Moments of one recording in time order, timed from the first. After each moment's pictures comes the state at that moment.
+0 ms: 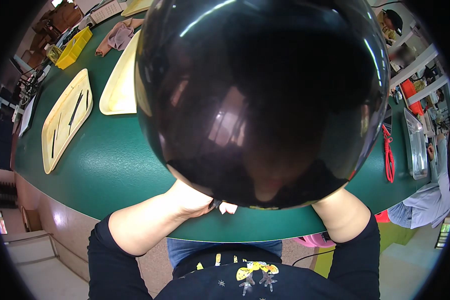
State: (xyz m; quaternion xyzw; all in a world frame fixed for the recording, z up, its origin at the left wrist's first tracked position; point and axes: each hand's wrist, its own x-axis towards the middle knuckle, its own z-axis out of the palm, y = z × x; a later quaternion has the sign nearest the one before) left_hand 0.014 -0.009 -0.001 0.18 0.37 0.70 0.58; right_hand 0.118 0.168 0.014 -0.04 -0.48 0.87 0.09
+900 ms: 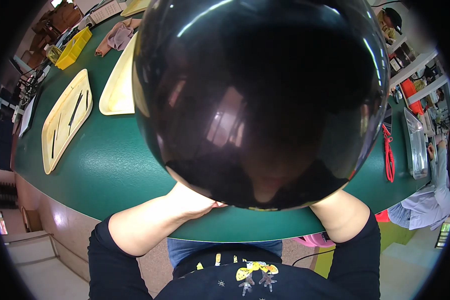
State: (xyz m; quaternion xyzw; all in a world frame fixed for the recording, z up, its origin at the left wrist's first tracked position) left_hand 0.017 -0.016 -0.003 0.13 0.41 0.67 0.60; right_hand 0.110 0.154 0.031 -0.10 -0.68 0.73 0.08
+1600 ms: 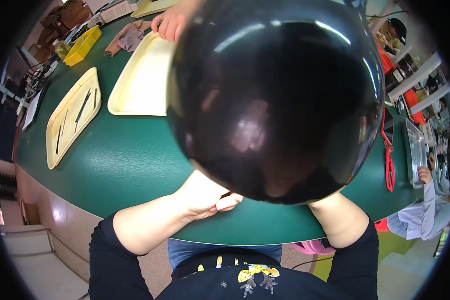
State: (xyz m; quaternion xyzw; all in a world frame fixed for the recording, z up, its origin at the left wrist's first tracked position) left_hand 0.014 -0.013 -0.005 0.09 0.36 0.70 0.62; right_hand 0.119 0.171 -0.023 0.00 -0.63 0.76 0.18
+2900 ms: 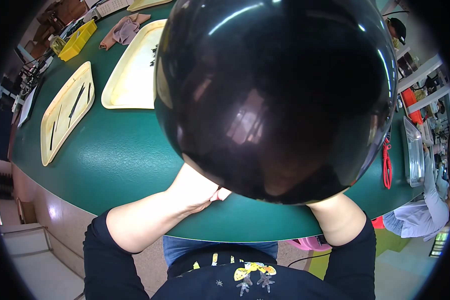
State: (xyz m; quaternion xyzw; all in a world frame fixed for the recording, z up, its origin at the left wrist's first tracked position) left_hand 0.017 -0.005 0.007 0.14 0.45 0.73 0.50; right_hand 0.112 0.188 0.006 0.15 -0.77 0.59 0.18
